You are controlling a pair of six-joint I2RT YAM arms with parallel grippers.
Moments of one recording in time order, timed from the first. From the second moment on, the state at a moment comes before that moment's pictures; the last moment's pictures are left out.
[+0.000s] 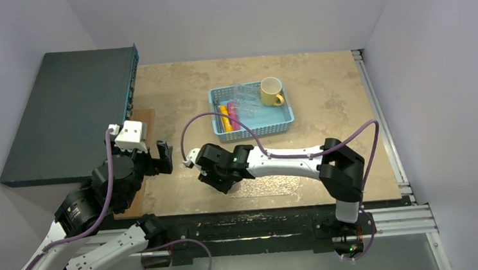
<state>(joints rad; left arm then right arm) -0.89 0.56 1.07 -0.88 -0.68 -0.25 1.20 1.84 1.38 -0.59 0.03 0.10</state>
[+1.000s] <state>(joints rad) -0.89 0.56 1.06 -0.88 -0.68 -0.25 1.00 1.61 1.44 -0.67 0.31 0.16</state>
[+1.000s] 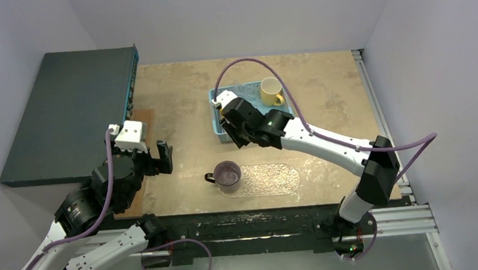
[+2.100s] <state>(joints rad) -0.89 0.56 1.06 -0.88 -0.68 -0.25 0.58 1.98 1.84 -0.60 0.39 0.27</state>
